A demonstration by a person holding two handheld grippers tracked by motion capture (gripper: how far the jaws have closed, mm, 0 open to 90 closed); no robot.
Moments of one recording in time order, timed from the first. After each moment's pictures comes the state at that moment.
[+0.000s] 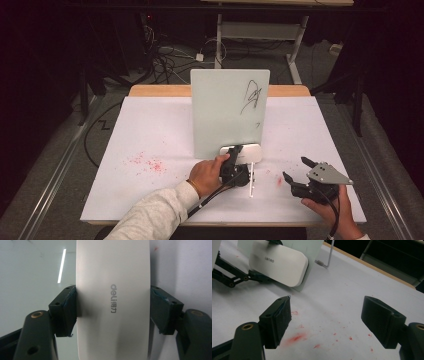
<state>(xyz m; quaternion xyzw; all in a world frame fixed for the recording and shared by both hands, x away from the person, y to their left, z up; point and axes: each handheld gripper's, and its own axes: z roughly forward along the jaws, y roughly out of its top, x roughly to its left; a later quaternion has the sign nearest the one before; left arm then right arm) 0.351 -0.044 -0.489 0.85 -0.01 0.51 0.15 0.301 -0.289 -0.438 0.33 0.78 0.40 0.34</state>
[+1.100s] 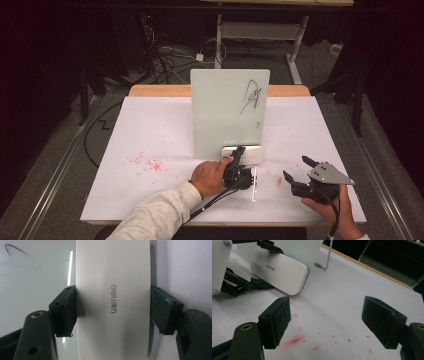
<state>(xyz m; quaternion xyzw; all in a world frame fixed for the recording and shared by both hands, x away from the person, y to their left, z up) 0.350 -0.051 -0.494 0.83 -0.04 0.54 0.12 0.300 -0.289 -0.436 0.34 0.78 0.40 0.35</state>
